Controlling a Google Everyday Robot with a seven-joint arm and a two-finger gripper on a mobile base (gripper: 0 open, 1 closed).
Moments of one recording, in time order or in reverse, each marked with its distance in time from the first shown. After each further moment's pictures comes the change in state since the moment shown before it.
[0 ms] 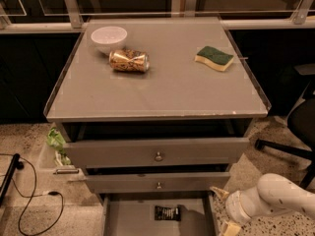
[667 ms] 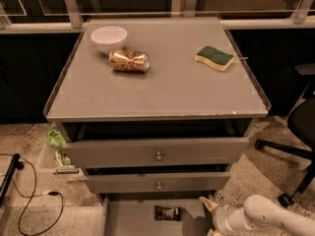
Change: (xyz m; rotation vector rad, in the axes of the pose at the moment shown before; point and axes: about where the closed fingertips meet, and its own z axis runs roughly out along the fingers) arm 0.036 0.001 0.108 0.049 -0.129 0.005
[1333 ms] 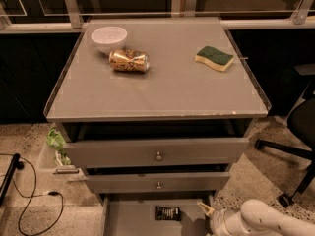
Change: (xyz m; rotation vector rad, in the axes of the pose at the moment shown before) arm 0.006 0.015 0.022 -0.027 -0.024 0.026
